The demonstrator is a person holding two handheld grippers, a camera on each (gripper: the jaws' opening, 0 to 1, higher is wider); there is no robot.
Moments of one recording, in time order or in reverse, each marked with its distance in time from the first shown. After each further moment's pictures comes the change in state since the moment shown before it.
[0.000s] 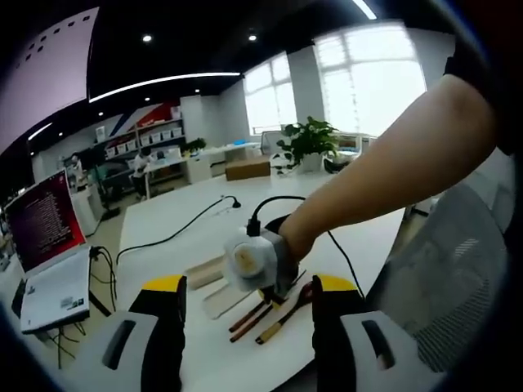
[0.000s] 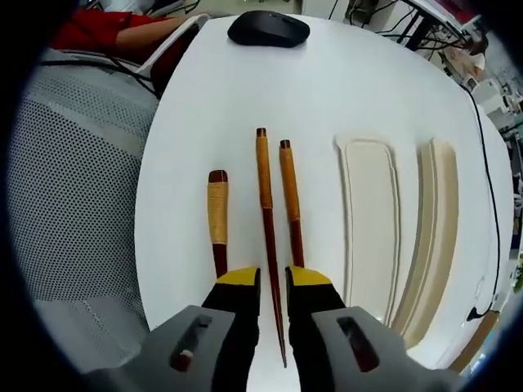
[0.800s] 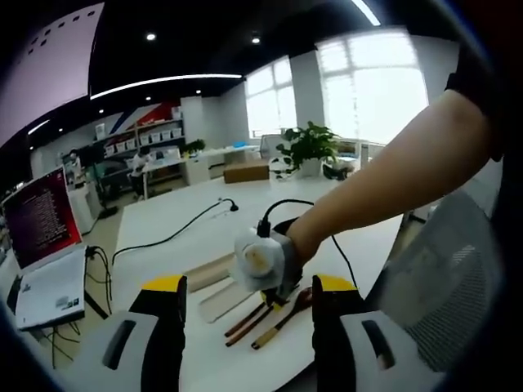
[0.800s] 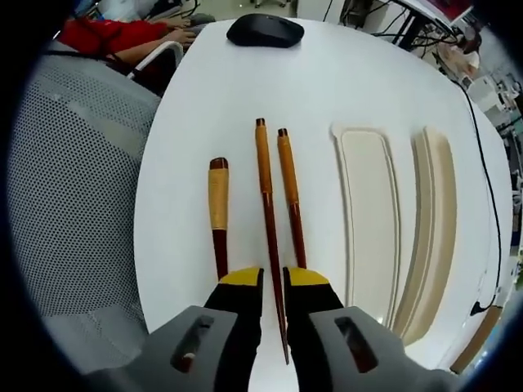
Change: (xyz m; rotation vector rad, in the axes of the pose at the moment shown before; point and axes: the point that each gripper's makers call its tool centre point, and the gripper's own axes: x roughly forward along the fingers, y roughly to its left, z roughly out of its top) left arm 0.003 -0.006 0.006 0.000 -0.011 -0.010; right arm -0.001 0.003 -0.011 -0.010 0.013 0.006
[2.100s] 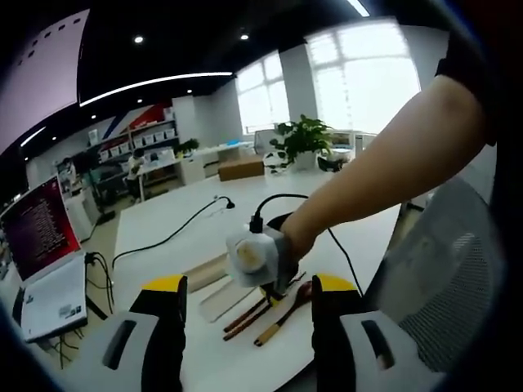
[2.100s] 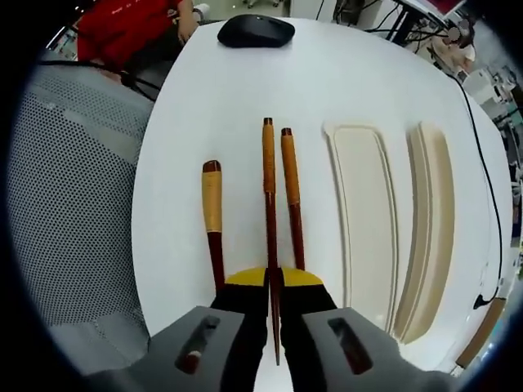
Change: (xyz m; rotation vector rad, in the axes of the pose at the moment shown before) left arm 0.008 0.002 -0.005 0.043 0.027 -0.015; right arm 0.002 -0.010 -0.001 0.040 -0.021 -0.012
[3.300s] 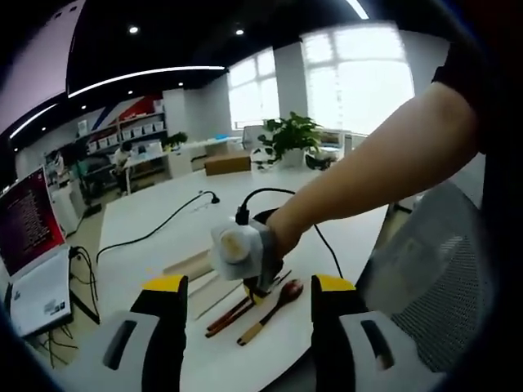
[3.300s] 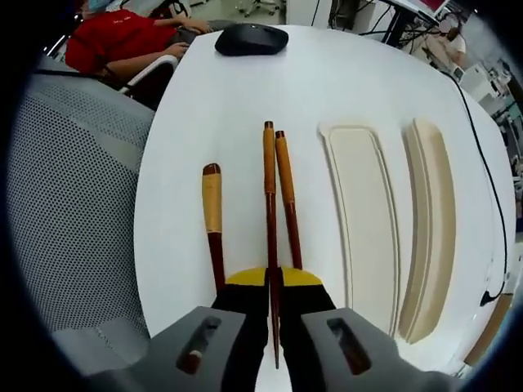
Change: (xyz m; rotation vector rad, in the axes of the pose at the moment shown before) left arm 0.005 -0.017 -0.005 -0.031 0.019 -0.079; right arm 0.002 0.001 0.002 0.013 -0.035 0.021
